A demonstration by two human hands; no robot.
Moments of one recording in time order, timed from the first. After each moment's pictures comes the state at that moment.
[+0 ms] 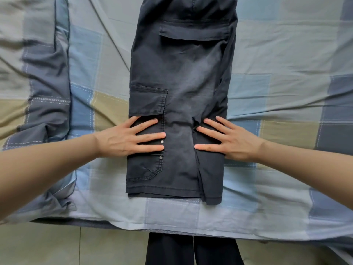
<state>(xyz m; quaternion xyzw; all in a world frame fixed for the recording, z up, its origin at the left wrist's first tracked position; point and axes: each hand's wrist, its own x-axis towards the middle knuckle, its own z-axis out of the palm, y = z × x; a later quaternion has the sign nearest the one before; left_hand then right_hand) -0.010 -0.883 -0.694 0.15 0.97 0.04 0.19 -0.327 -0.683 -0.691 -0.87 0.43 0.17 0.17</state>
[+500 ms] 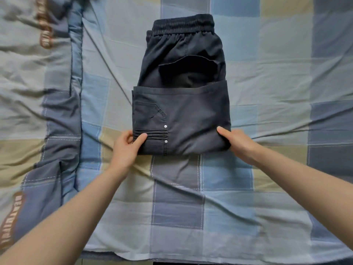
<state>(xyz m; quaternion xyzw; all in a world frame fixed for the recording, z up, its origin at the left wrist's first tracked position) -0.068 -0.878 -0.665 -0.64 0.50 0.57 -0.11 -0.336 -0.737 -0.667 -0.06 0.74 -0.30 0.60</state>
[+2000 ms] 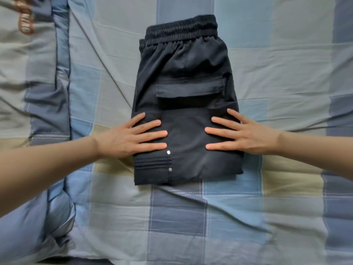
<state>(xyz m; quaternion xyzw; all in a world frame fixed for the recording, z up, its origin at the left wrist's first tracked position) -0.059 -0.944 -0.695 0.14 0.98 0.00 0.12 -0.394 -0.730 -0.699 -0.90 0.40 0.17 0.00</state>
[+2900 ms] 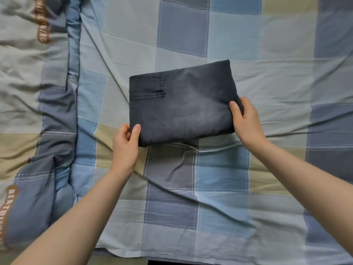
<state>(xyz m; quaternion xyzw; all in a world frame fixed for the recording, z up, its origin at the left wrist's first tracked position) -0.084 -0.860 -0.665 -0.62 0.52 0.54 -0.22 -0.371 -0.756 -0.668 -0.26 0.84 -0.37 0.31</state>
